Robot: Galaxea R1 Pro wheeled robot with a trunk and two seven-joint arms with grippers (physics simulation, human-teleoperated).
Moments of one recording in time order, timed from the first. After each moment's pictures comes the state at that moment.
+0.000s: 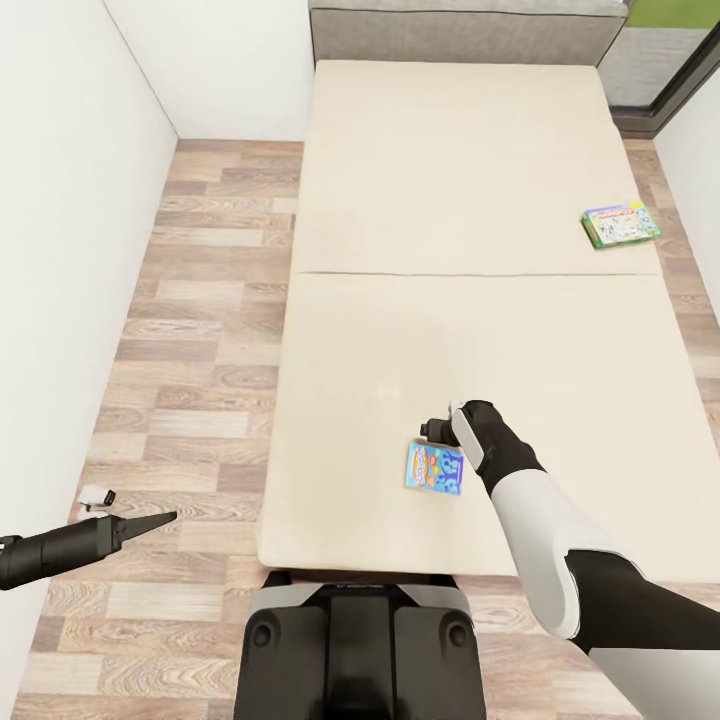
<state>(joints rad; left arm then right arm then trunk) -0.44 0.40 0.44 -1.16 0.02 0.88 -1.56 -1.11 0.12 -0.13 -0.55 -0.06 0.74 -0.17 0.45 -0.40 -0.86</state>
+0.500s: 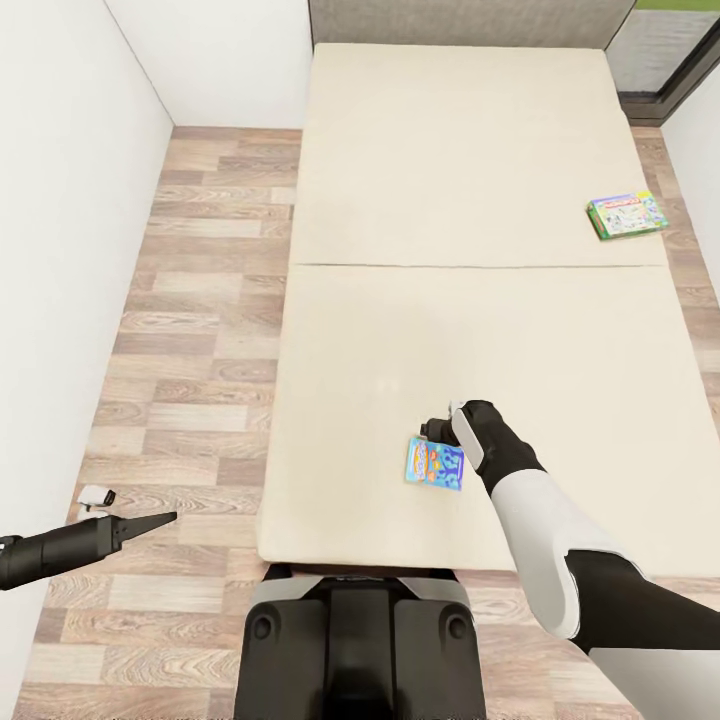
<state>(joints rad) -0.44 0.40 0.44 -1.16 0.02 0.88 -1.56 -1.11 0.12 -0.13 -0.55 -0.06 0.74 -0.17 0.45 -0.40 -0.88</state>
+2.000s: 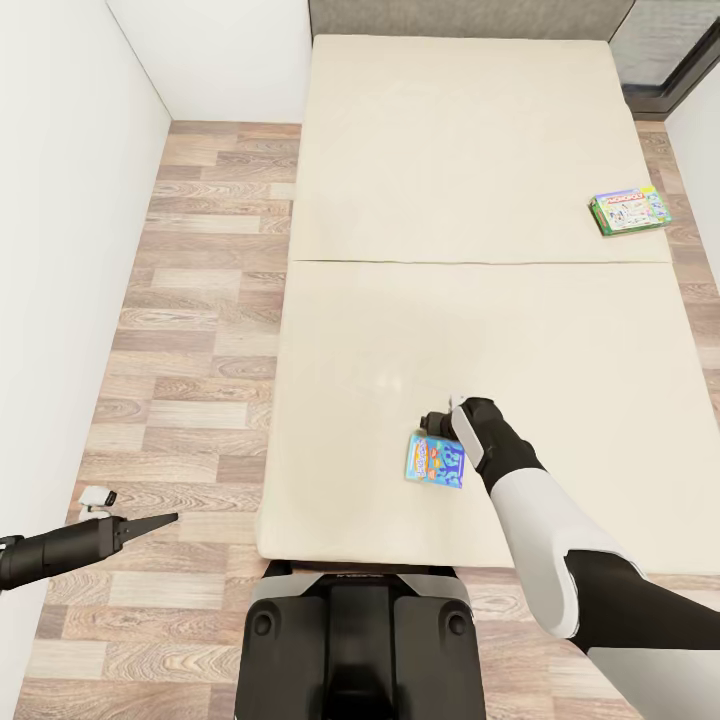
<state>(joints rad) -0.44 0.40 0.44 -1.16 0.02 0.86 -1.56 -1.11 0.12 -0.13 -0.57 -0.06 0.70 -0.18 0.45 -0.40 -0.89</state>
